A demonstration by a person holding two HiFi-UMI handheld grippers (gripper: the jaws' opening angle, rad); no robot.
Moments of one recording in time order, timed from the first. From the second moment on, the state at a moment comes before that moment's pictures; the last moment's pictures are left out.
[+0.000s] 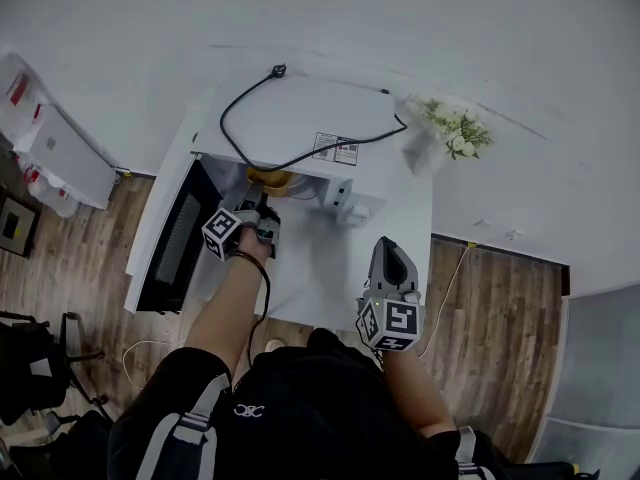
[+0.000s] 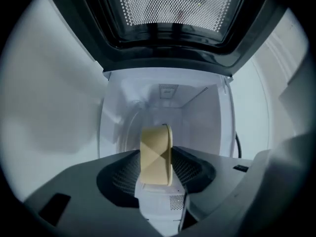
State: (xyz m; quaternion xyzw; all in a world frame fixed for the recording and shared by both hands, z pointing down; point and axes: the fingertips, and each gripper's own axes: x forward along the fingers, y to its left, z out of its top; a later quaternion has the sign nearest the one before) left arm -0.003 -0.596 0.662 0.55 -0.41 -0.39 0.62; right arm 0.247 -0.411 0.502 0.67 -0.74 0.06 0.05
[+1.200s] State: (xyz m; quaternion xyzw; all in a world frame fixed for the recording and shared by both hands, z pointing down) left arm -0.024 -0.600 0.650 0.66 -0.59 -0.10 0.45; right arm 0.242 -0.421 0.514 0.67 -0.74 0.08 0.05
